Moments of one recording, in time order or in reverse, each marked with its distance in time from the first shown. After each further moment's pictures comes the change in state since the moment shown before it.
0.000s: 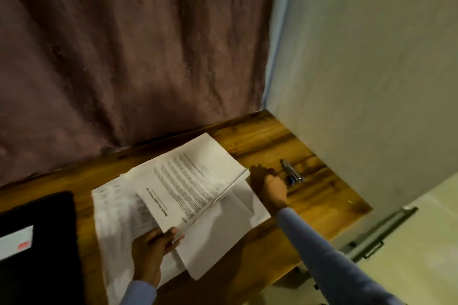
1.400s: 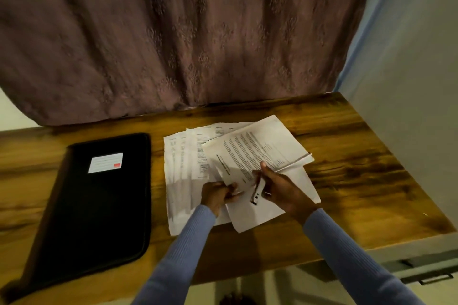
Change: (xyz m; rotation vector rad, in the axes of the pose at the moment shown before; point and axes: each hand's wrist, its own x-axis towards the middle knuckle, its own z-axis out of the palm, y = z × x) left_hand 0.012 -0.004 0.021 -0.066 -0.015 -0.211; right_hand -0.069 -0.084 0.018 1.274 -0.831 0.367
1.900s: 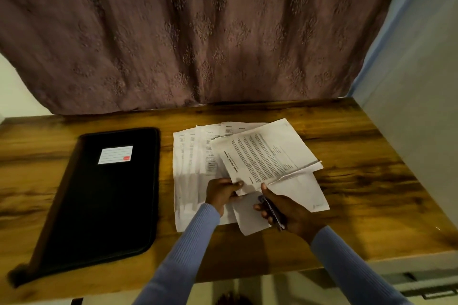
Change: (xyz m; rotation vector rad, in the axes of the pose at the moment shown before) left_hand 0.003 0.003 -0.009 0.090 -0.007 0.046; right_hand -0.011 0.023 0.009 -0.214 -0.027 0.298
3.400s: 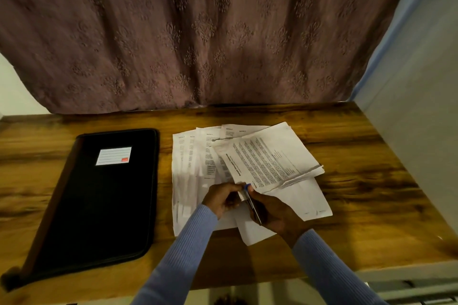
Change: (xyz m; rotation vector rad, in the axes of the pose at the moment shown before) left_hand -0.001 0.010 -0.002 -0.042 -0.060 -0.193; right_hand 0.029 0.002 0.025 0.358 -0.089 -0.127
